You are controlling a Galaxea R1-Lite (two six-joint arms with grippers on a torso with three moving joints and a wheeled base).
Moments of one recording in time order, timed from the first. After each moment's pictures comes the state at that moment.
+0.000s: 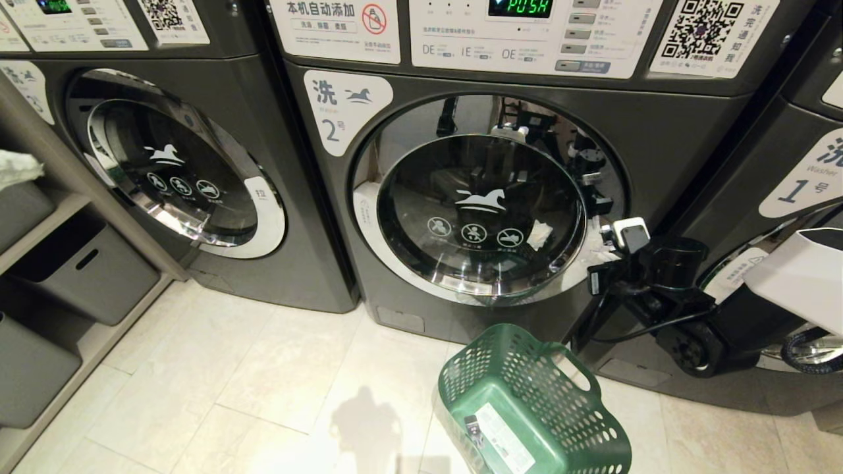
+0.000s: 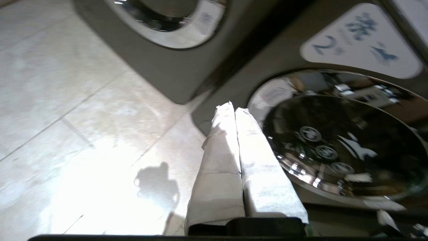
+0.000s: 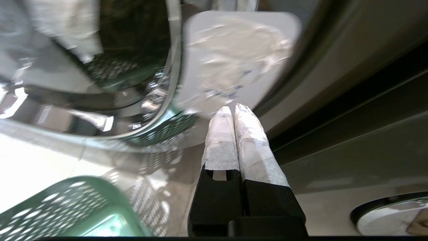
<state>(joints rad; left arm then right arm) 0.00 1.12 -1.19 0.24 0.13 -0.54 0.12 2.20 -0.95 -1.17 -0.24 -0.21</state>
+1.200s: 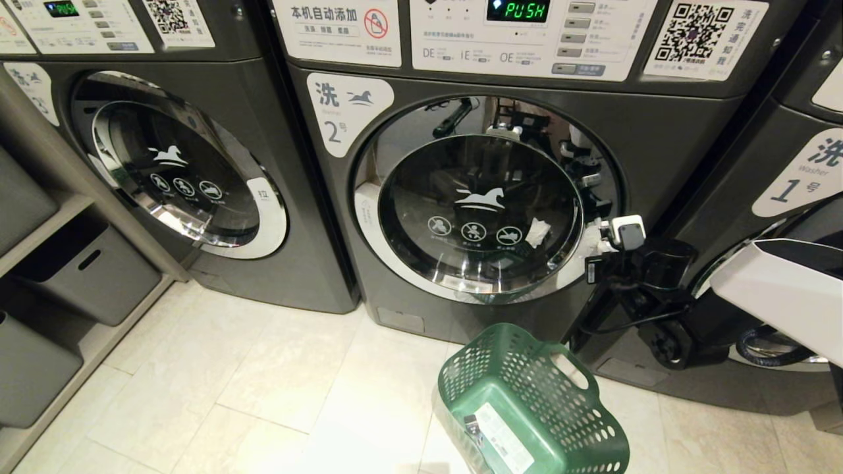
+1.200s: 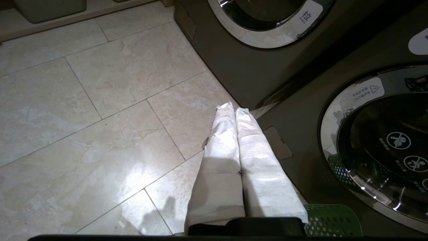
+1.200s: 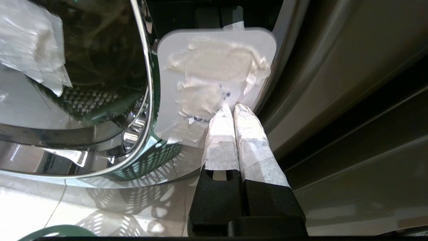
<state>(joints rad) 0.32 0.56 -0.64 0.26 0.12 -0.49 0.09 2.34 -1.09 -1.31 -0.24 -0.22</state>
